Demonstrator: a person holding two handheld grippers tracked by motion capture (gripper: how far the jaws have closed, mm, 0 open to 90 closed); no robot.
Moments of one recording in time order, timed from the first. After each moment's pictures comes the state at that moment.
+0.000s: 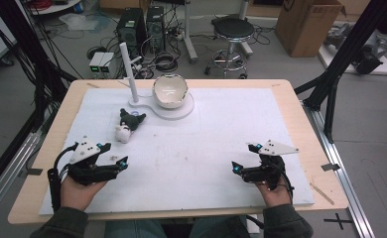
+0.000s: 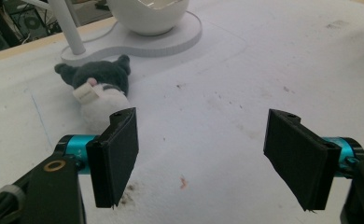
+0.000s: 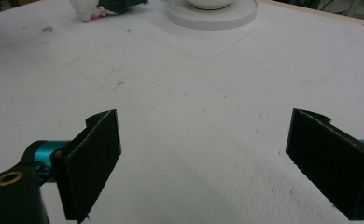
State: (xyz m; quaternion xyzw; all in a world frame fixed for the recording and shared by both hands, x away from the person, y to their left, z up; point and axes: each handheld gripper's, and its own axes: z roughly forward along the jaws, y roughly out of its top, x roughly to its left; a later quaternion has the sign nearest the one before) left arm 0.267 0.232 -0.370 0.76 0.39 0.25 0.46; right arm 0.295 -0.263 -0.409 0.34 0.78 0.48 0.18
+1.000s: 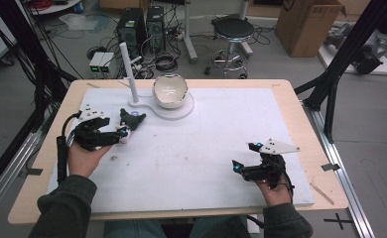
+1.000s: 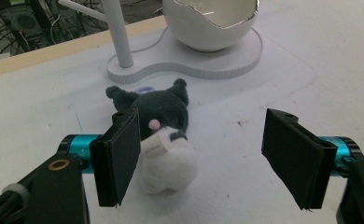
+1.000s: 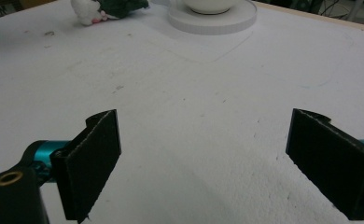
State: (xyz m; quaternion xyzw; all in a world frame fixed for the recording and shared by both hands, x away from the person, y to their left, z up) left arm 0.351 0.238 -0.355 0.74 0.46 0.26 0.42; right arm 0.298 -0.265 -0.408 0.34 0.78 0.49 0.18
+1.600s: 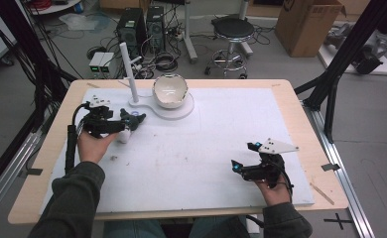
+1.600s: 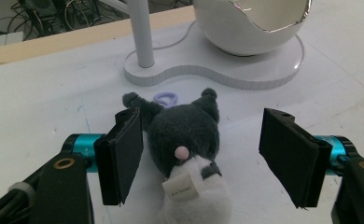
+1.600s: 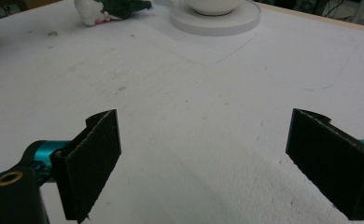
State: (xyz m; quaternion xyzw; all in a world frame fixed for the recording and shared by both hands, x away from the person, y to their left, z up) left arm 0.394 0.233 -0.369 0.73 0.50 0.25 0.40; right arm 0.301 -0.264 -0.408 0.33 0.78 0.49 0.18
